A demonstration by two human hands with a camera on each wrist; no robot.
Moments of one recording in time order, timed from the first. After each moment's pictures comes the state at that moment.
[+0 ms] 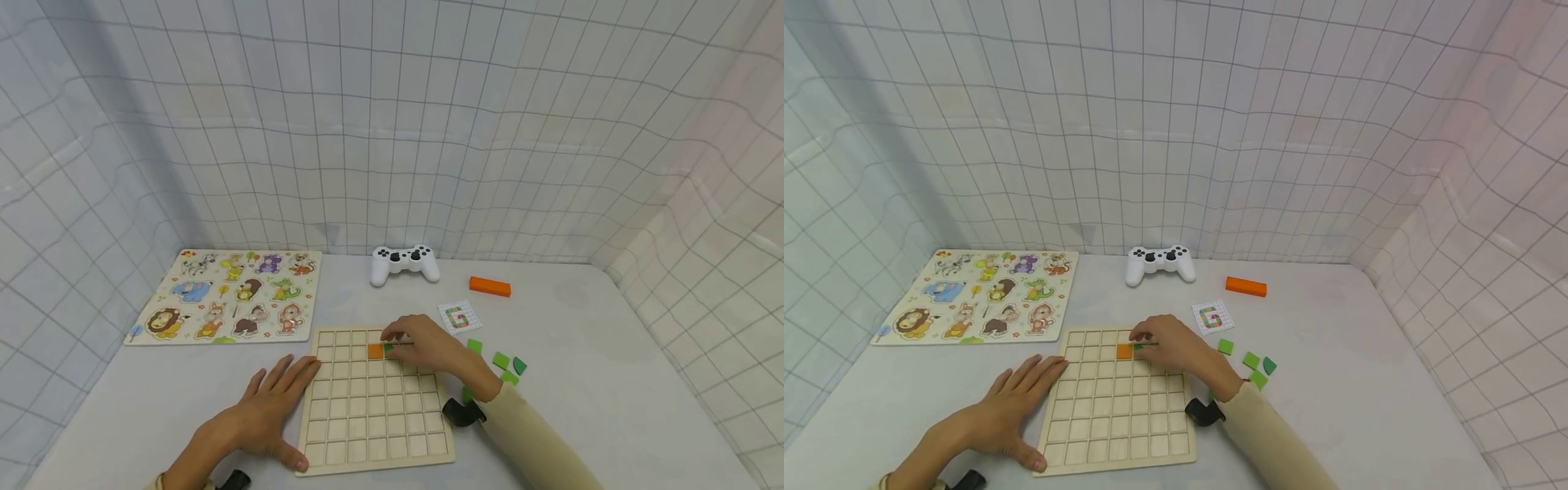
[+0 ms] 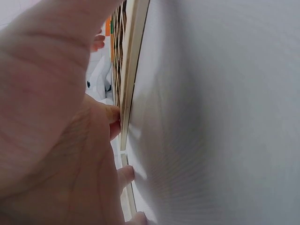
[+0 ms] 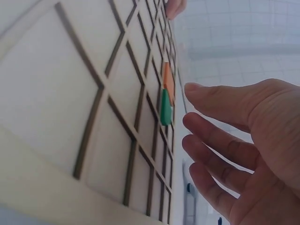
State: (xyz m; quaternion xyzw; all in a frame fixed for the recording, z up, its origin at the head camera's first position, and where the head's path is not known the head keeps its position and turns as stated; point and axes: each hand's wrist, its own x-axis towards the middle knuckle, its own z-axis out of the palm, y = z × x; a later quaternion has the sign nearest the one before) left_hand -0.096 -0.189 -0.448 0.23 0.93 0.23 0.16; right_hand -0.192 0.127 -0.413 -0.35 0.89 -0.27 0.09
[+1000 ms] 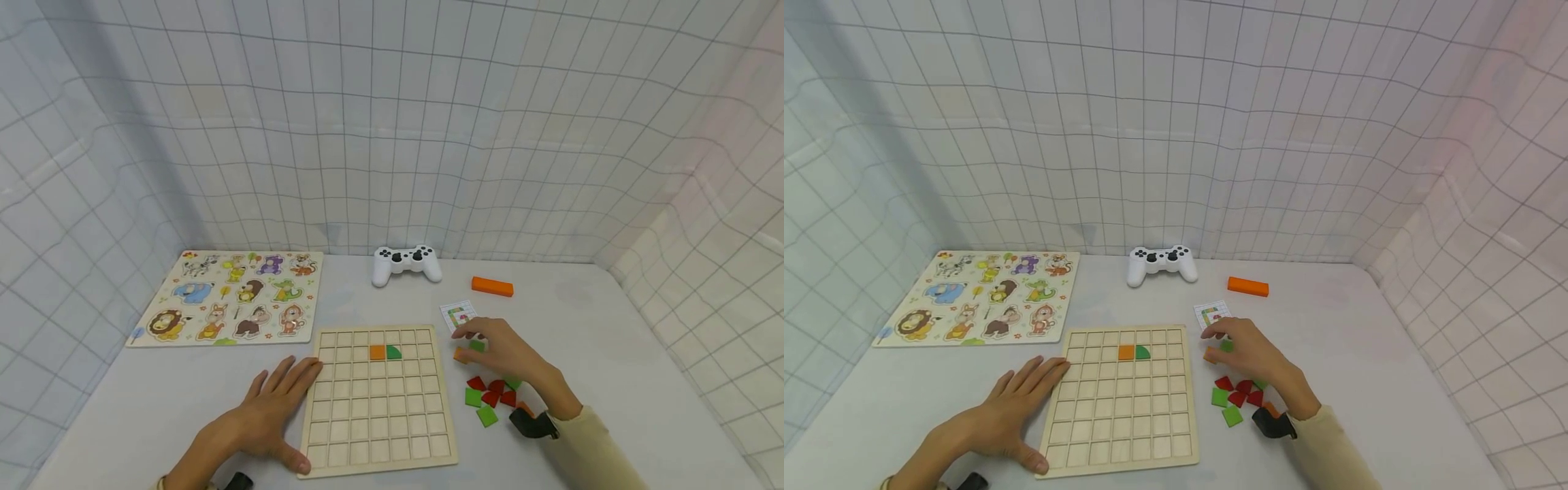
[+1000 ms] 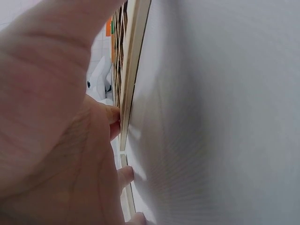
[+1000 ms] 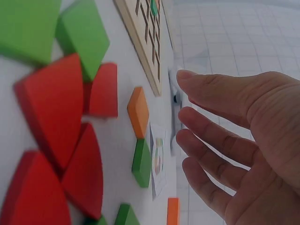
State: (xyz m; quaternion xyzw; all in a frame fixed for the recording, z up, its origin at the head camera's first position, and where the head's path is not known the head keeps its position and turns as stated) left_hand -0.095 -0.190 -0.450 0.22 0.93 0.23 0.15; right_hand -0.172 0.235 -0.409 -0.28 0.92 -0.27 0.04
